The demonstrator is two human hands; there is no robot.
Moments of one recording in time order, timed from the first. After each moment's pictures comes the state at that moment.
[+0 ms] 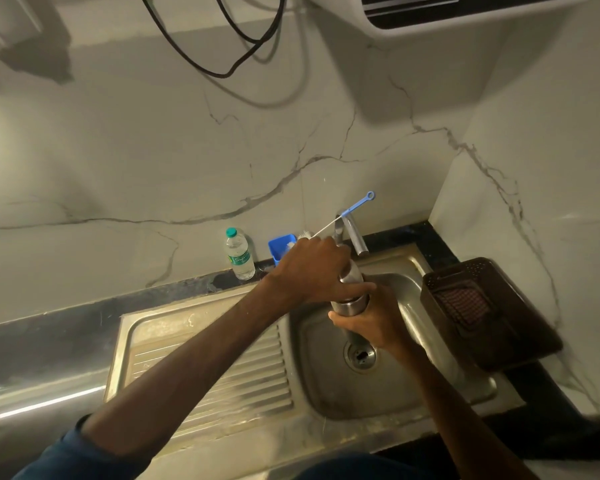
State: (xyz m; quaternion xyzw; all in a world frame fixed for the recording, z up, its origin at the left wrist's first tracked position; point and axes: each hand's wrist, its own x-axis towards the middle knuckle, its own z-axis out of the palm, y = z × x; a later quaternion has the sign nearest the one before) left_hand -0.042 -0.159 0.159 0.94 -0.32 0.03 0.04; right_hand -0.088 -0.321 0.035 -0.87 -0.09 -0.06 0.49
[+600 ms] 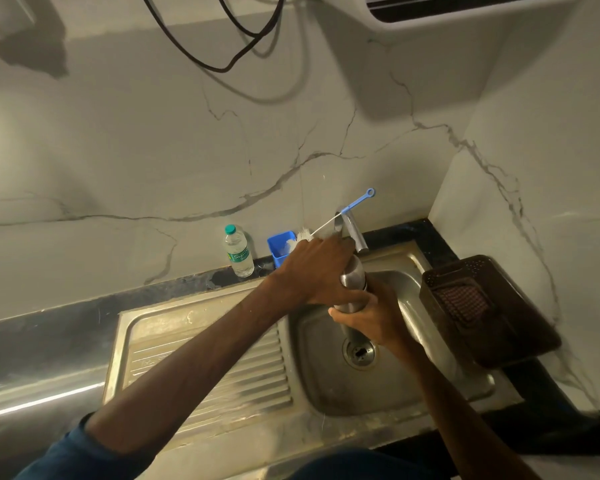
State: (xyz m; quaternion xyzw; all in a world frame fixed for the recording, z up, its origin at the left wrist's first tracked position) left_hand -0.041 -0.161 0.148 0.94 -0.32 -0.02 0.09; right_hand -0.086 -0.322 0.027 -0.87 -0.08 -0.08 0.47
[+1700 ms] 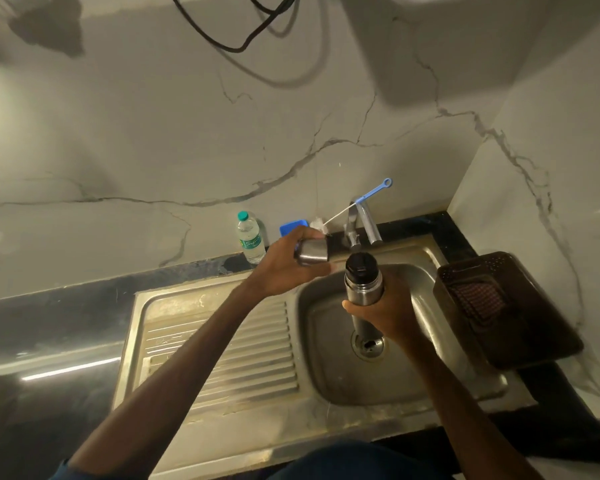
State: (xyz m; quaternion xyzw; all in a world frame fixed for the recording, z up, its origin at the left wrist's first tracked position) left_hand -0.040 -0.095 0.103 0.89 -0.14 -0.05 0.44; right_hand -0.078 -0.329 -0.003 -0.87 -0.04 -0.05 0.49
